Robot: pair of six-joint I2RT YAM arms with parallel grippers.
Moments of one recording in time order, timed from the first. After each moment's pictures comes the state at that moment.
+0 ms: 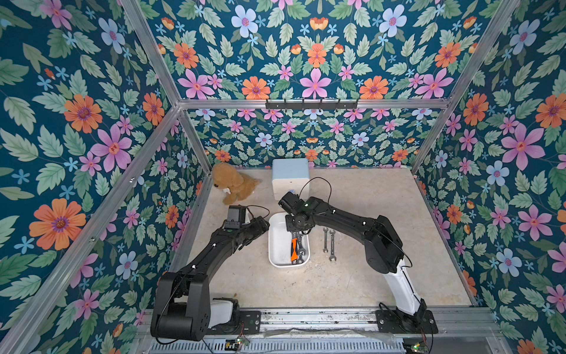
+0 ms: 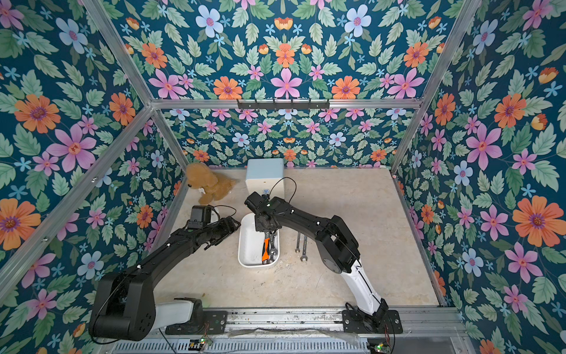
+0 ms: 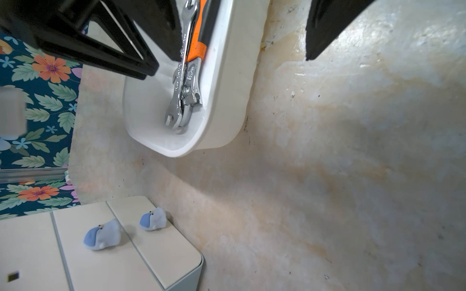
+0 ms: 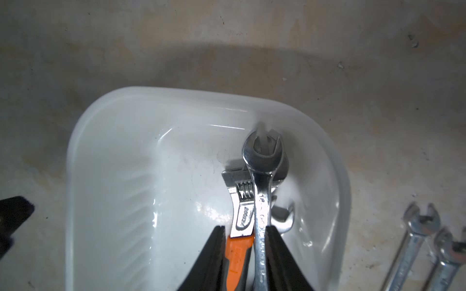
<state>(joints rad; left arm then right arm) -0.15 1.30 0.68 -0.27 0.31 -0.67 0.93 2.23 1.90 -0.87 0.13 0.68</state>
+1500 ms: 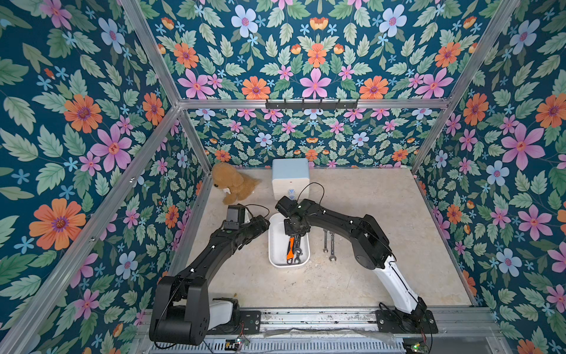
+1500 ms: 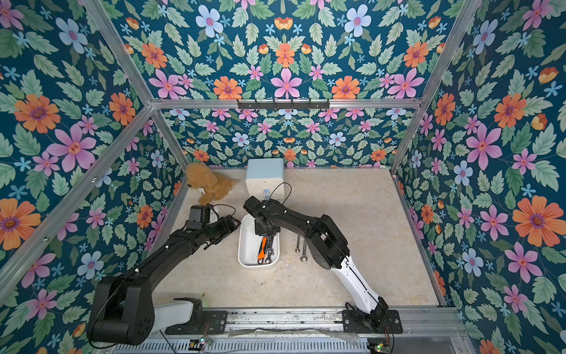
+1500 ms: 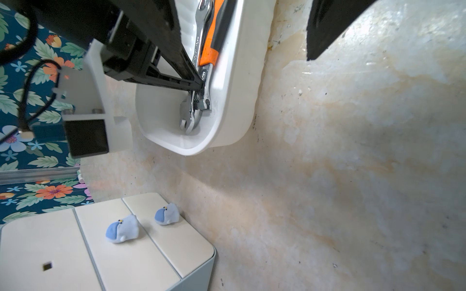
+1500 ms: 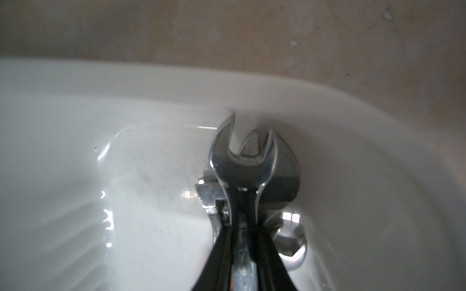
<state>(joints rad) -0.15 1.27 0.68 -0.26 0.31 -0.68 0.93 2.37 2.01 -0.94 0.11 0.72</state>
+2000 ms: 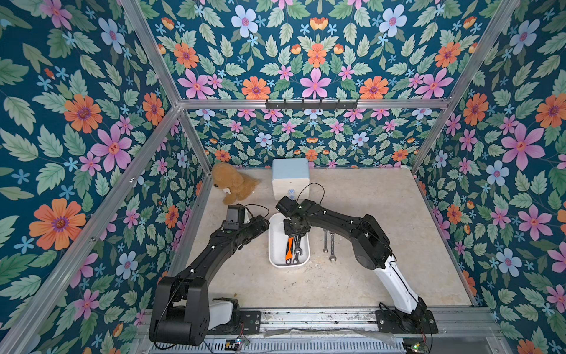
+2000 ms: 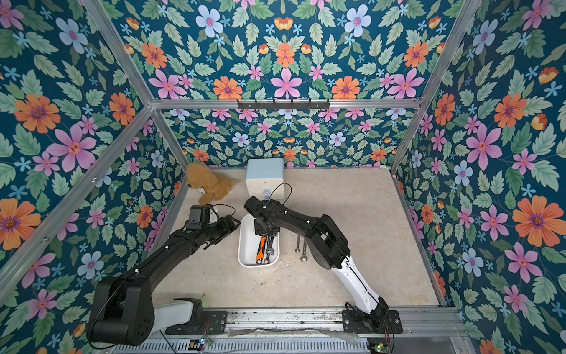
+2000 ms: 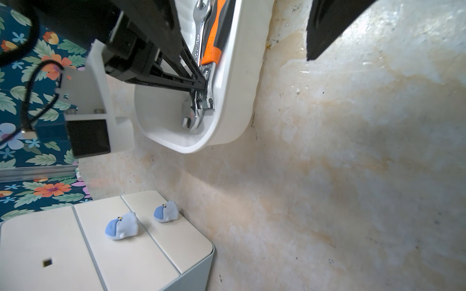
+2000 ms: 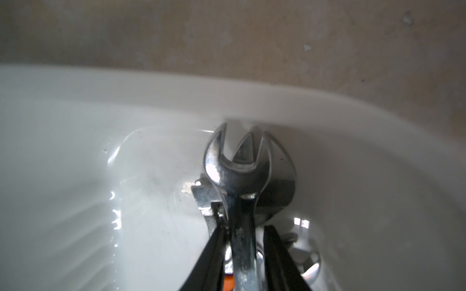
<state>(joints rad) -0.15 1.26 0.68 -0.26 0.30 -0.68 0.92 2.37 1.96 -0.88 0.07 0.71</state>
